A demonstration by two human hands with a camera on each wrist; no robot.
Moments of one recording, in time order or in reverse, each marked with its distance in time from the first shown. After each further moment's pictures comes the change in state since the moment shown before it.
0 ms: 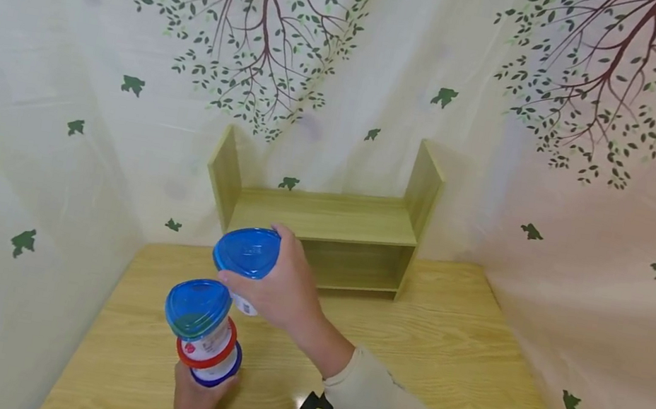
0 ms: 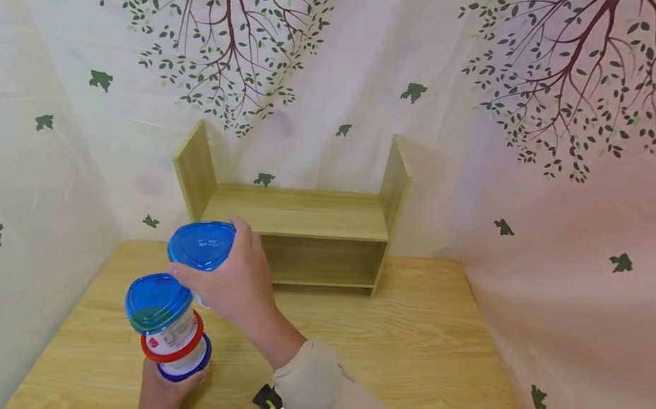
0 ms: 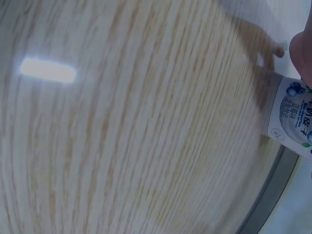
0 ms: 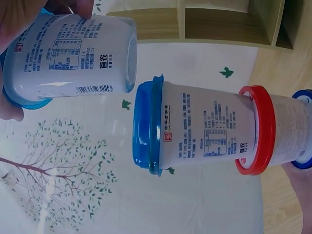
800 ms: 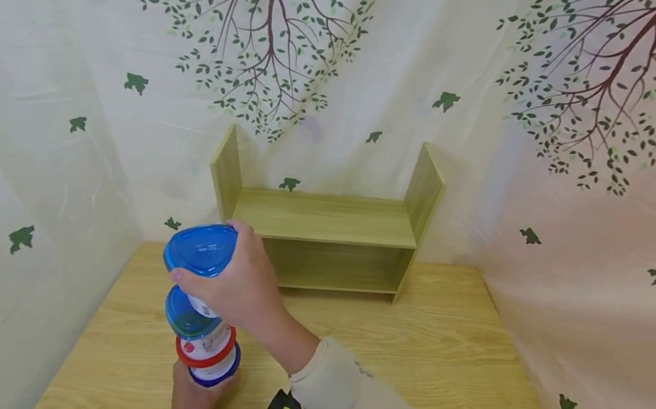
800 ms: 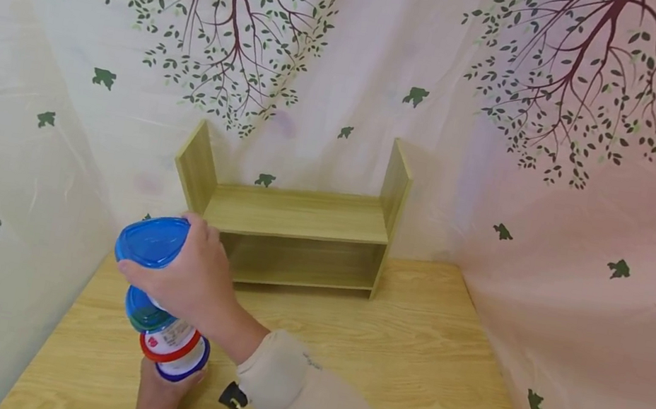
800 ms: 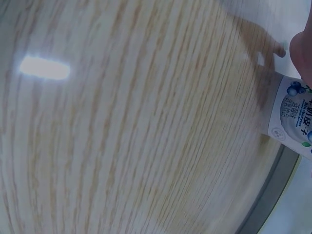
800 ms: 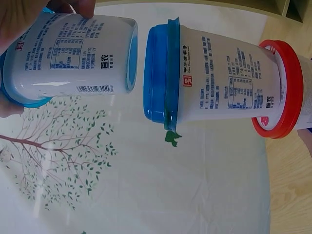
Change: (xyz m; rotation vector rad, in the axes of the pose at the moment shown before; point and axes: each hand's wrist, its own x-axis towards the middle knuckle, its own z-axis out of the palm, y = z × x) left_hand -0.001 0.008 0.000 -0.016 0.004 -0.056; right_hand 0.003 -0.039 0.033 0.011 -0.089 -0.036
